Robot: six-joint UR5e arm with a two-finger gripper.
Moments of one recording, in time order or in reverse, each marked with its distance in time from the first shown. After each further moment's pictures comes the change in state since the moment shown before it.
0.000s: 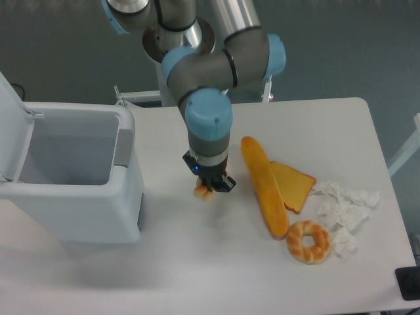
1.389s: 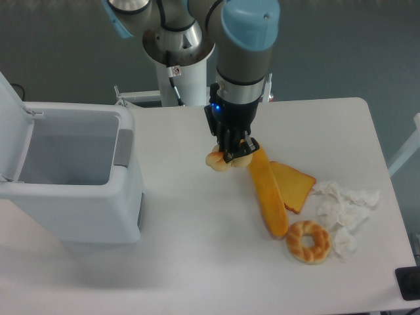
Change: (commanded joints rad) arm 0.112 0.046 0.164 -0.206 -0.178 0.244
